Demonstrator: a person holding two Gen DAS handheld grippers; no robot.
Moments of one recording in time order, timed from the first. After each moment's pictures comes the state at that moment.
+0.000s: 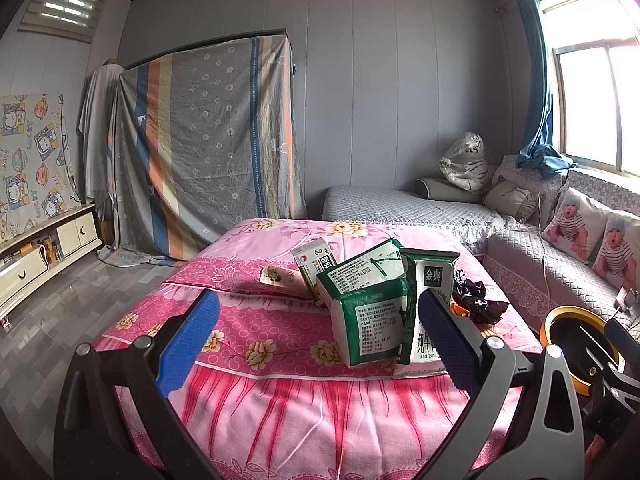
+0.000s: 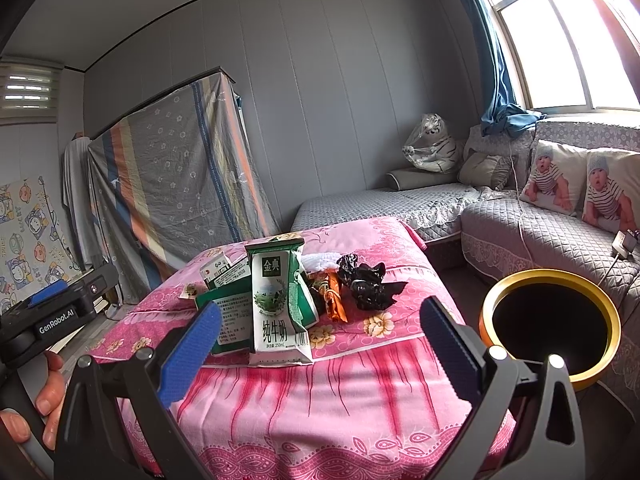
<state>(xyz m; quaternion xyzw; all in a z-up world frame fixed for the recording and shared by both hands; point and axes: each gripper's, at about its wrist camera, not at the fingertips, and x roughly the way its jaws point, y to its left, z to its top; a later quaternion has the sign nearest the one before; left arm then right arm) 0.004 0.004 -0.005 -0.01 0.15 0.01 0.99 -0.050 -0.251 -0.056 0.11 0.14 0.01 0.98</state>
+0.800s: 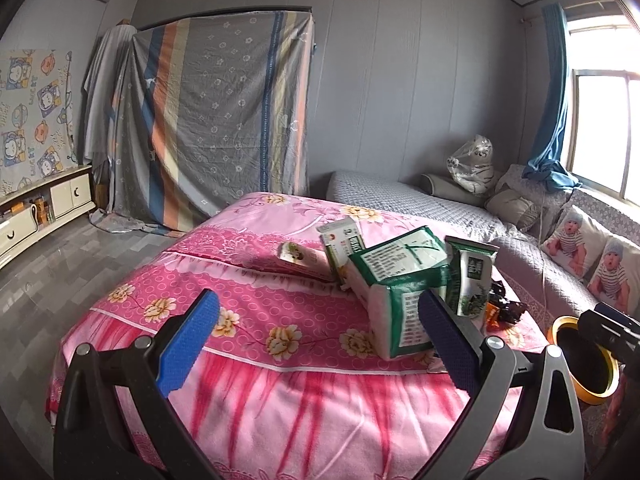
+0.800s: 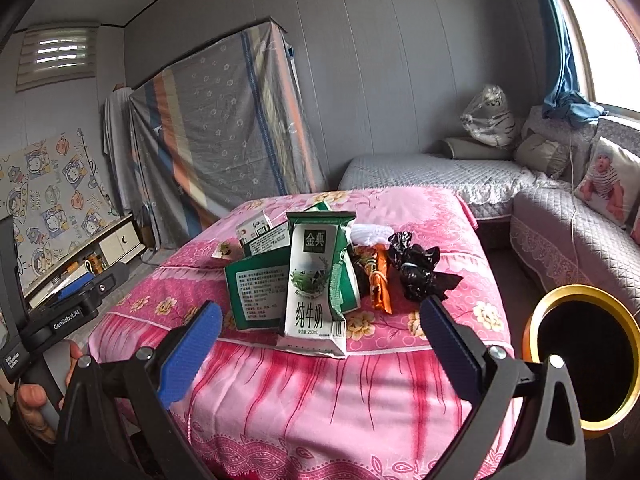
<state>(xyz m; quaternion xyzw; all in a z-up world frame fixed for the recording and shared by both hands) 0.032 0.072 -0.038 -0.06 0.18 0.01 0.98 0.031 -0.246 -0.043 0.07 0.26 0.13 0.95</state>
